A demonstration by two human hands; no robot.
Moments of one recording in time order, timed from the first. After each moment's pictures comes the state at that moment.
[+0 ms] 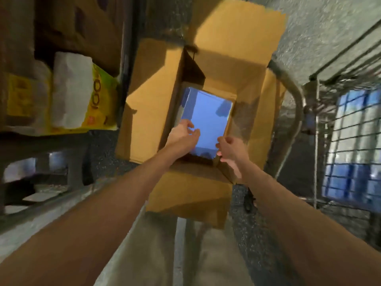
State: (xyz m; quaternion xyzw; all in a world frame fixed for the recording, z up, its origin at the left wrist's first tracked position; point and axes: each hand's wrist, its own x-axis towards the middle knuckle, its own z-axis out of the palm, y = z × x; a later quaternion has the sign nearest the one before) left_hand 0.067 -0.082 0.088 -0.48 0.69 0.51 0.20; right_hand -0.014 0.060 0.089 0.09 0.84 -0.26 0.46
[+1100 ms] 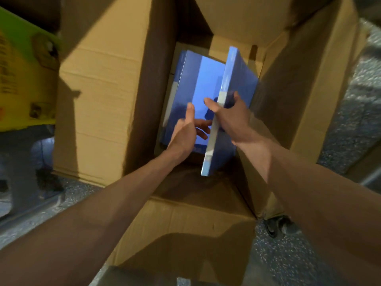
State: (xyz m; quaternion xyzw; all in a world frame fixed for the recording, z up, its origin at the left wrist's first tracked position) left_hand 0.044 -0.045 -0.138 -0.53 0.52 0.66 0.12; right_hand -0.068 0.026 -0.144 0.05 0.84 -0.37 0.40
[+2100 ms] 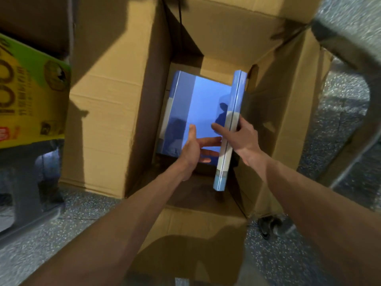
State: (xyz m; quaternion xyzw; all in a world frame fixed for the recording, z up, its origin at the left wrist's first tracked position) left_hand 0.029 -0.022 -0.100 -0.53 0.40 0.72 0.21; right_hand -0.083 0.073 -0.107 0.02 0.86 -0.31 0.41
